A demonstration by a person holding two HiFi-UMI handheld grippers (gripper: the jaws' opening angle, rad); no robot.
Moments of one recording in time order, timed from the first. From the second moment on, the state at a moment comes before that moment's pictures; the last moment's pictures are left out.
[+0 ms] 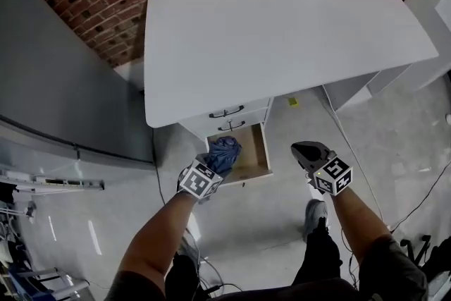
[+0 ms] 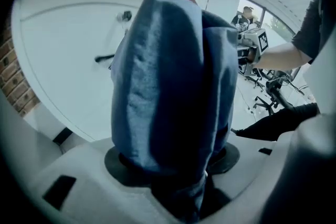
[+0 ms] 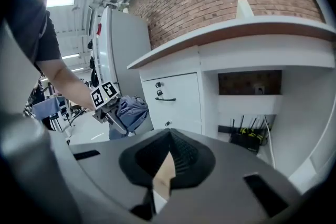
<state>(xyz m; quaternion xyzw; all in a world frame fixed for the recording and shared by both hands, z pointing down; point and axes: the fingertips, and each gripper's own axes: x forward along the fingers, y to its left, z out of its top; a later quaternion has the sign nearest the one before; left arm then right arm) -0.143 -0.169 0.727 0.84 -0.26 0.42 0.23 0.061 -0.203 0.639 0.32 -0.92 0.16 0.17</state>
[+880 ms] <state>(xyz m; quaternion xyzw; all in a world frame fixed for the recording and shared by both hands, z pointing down) -0.077 -0.260 1.015 0.78 -0.22 0.53 0.25 0.120 -0.230 0.860 0.35 -0.90 0.18 0.19</state>
